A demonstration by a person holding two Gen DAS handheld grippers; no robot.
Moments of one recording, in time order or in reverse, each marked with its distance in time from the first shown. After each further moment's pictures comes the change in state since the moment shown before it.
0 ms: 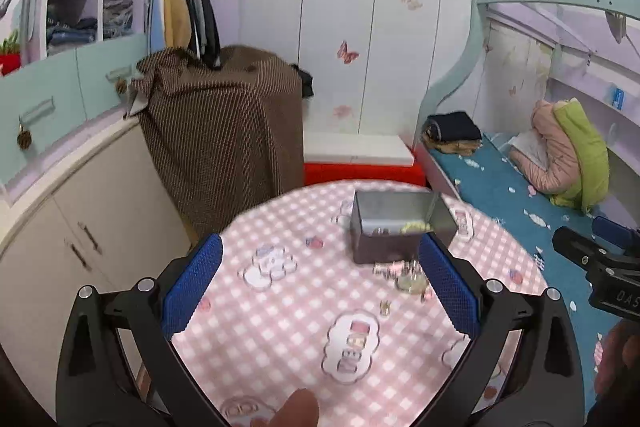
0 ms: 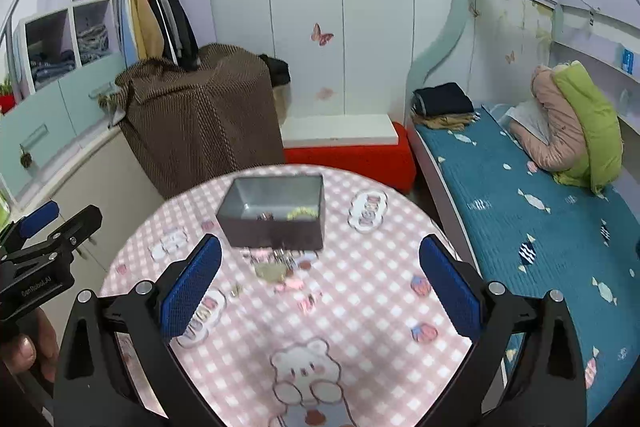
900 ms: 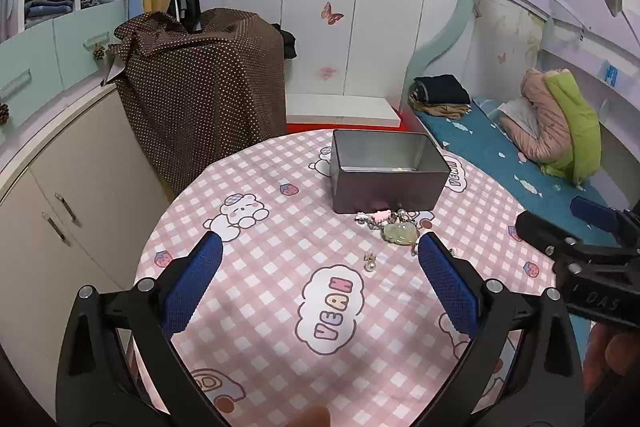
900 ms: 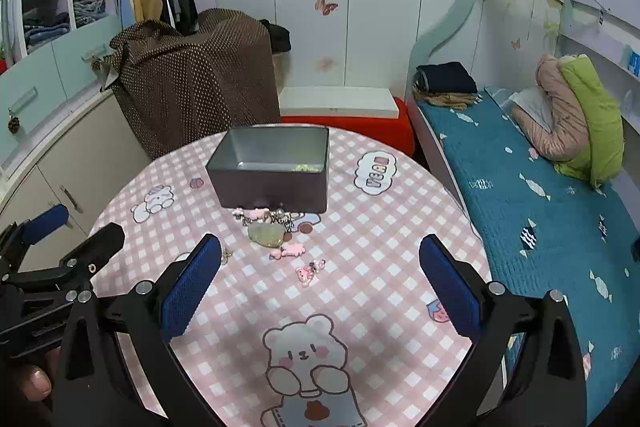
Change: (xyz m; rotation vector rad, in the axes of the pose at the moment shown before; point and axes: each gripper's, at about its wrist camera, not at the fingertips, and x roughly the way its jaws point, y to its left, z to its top) left arm 0.036 -0.019 -0.039 0.023 0.110 -0.053; right arm 0.033 0.015 -0.027 -0.041 0.089 -0.019
